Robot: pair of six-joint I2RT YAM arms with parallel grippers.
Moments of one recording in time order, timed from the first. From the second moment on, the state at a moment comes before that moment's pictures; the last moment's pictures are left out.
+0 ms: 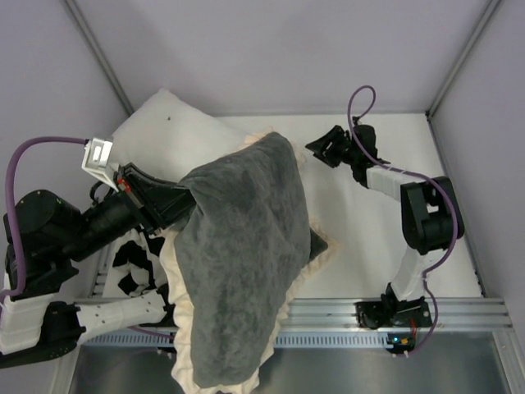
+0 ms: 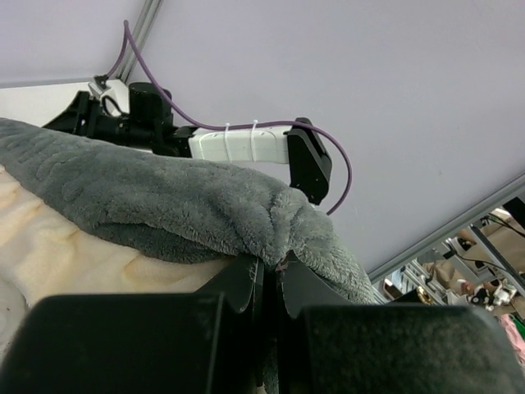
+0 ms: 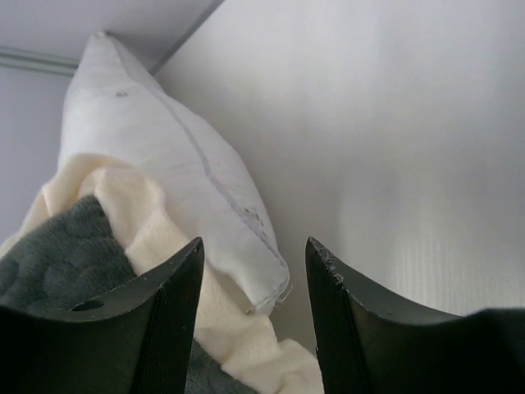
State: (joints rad) left arm -1.04 0.79 1.66 -0.73 -0.06 -0.63; right arm 0.25 1.83 1.12 0.31 -0.37 0.94
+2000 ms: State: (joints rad) left arm -1.04 0.75 1.63 -0.82 0.04 -0.68; right arm 0.23 2.44 2.27 0.04 -0.08 0.79
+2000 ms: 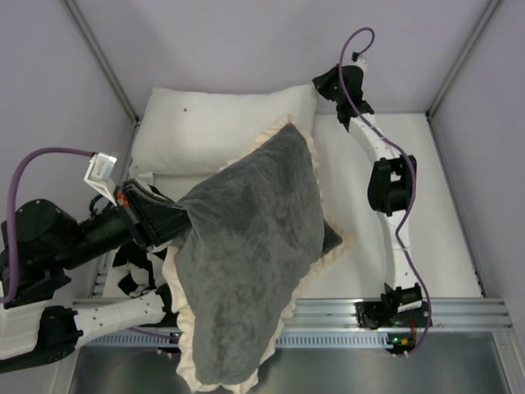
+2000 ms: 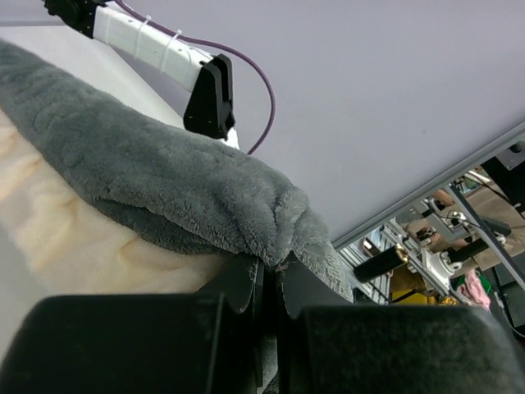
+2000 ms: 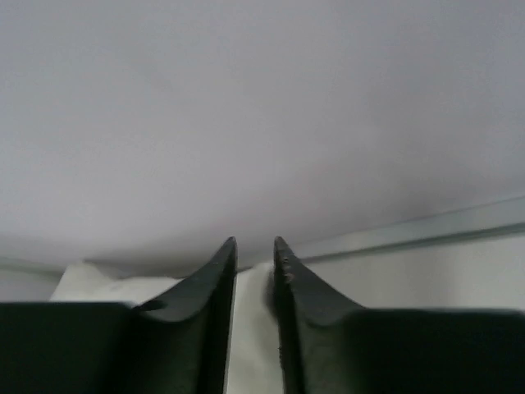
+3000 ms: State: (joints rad) left arm -1.04 1.11 1.67 -0.62 -0.04 -0.67; right arm 0.75 0.91 0.61 -0.25 0.06 0.62
